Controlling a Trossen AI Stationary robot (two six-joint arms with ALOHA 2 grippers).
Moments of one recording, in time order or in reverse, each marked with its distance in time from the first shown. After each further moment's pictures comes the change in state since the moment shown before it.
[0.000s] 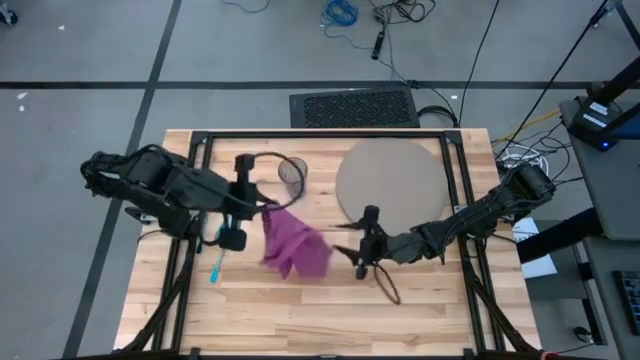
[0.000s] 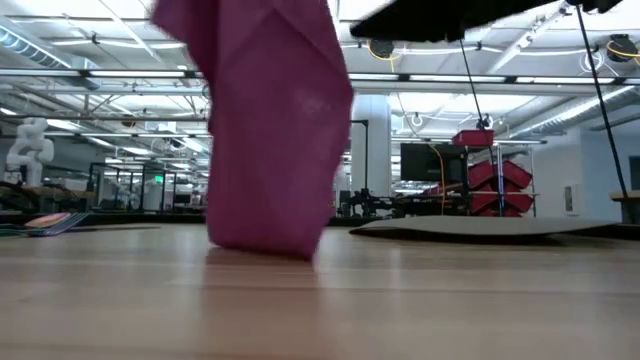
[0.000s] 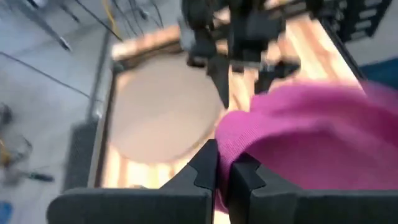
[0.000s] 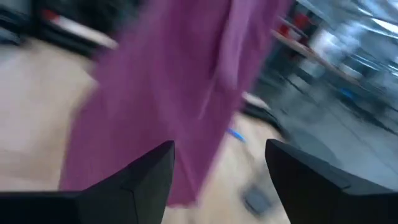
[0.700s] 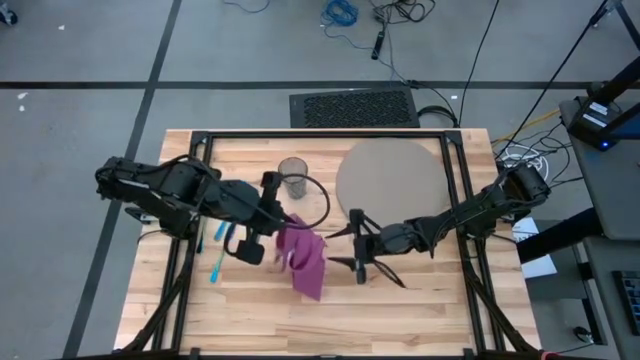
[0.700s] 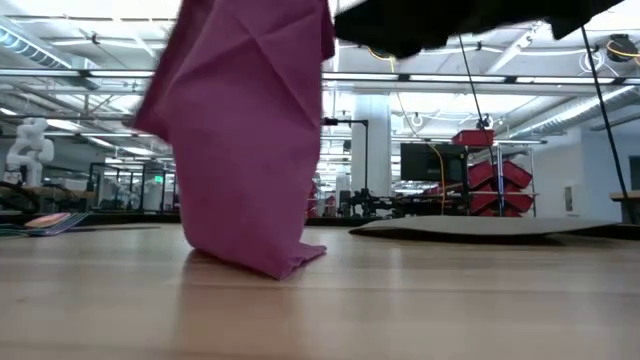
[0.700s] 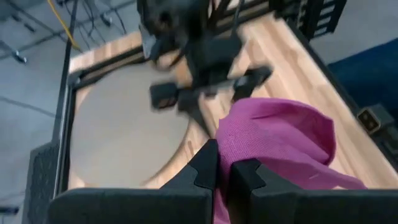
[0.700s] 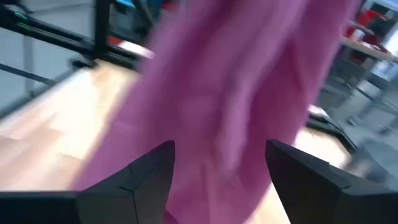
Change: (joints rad) left arm 0.035 0.080 -0.042 0.153 0.145 0.095; right arm -0.105 0.056 0.000 0.040 -0.280 0.076
